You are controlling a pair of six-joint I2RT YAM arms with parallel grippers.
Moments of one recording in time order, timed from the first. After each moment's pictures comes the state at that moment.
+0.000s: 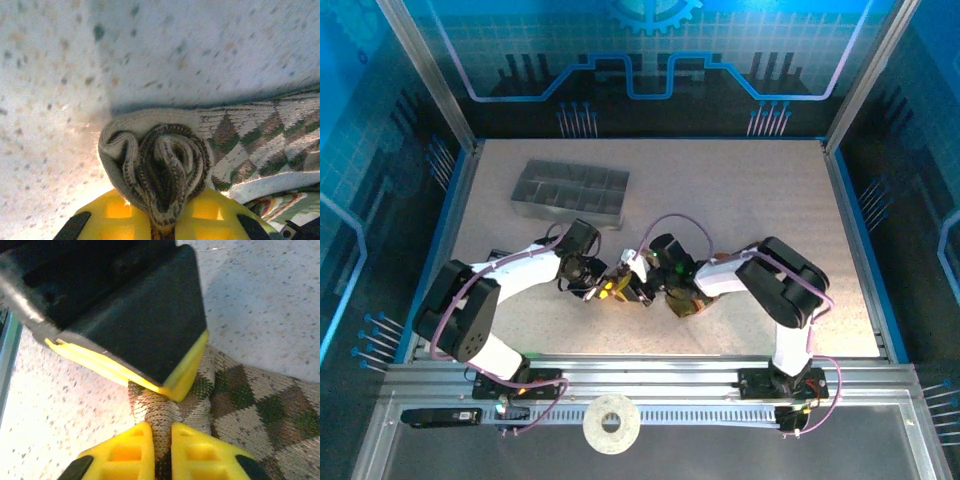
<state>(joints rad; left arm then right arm) -0.45 1.53 0.78 -0.53 0.36 -1.40 0.79 1.84 0.78 0.34 -0.55 -0.11</state>
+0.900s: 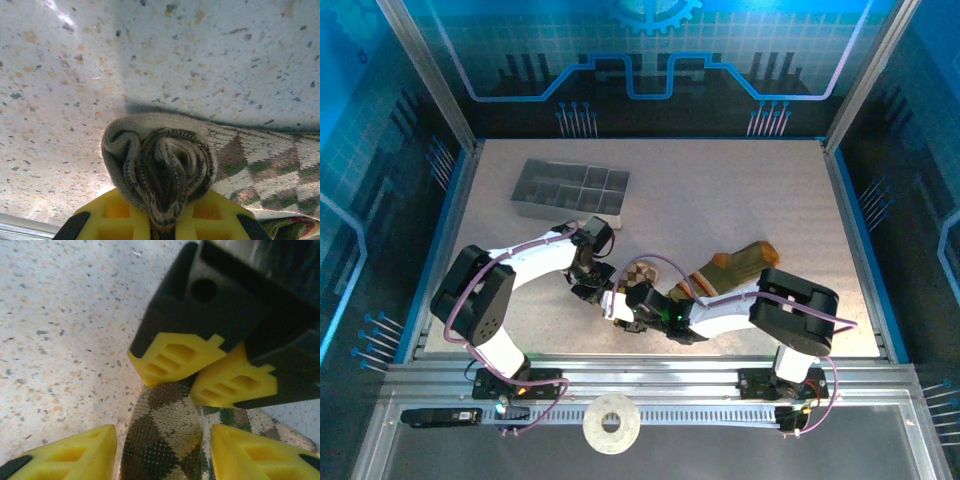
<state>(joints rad) -0.50 1.66 0.94 -0.79 0.34 -1.50 1.16 1.73 0.71 0.32 0.22 -0.38</state>
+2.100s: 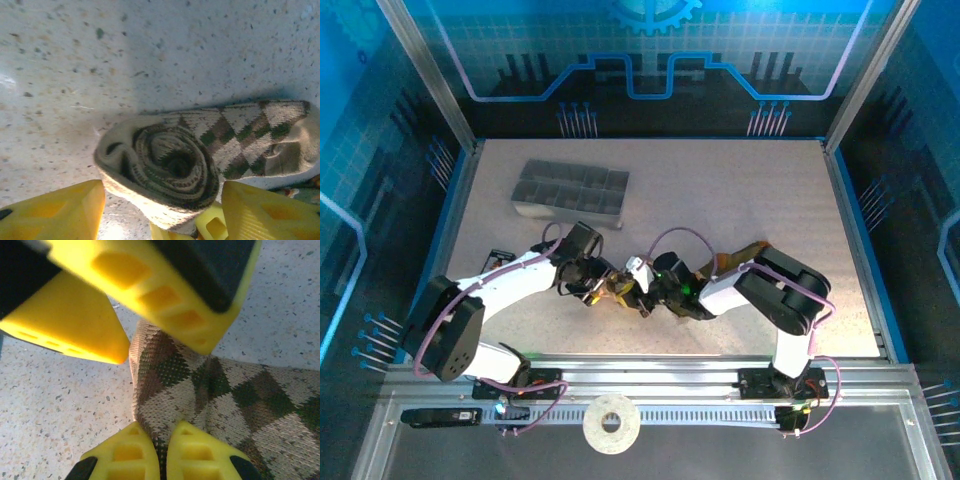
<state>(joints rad) -0.51 1.43 0.77 -0.53 0.22 -1.42 0.86 1.85 0.64 0.60 -0.38 0.10</state>
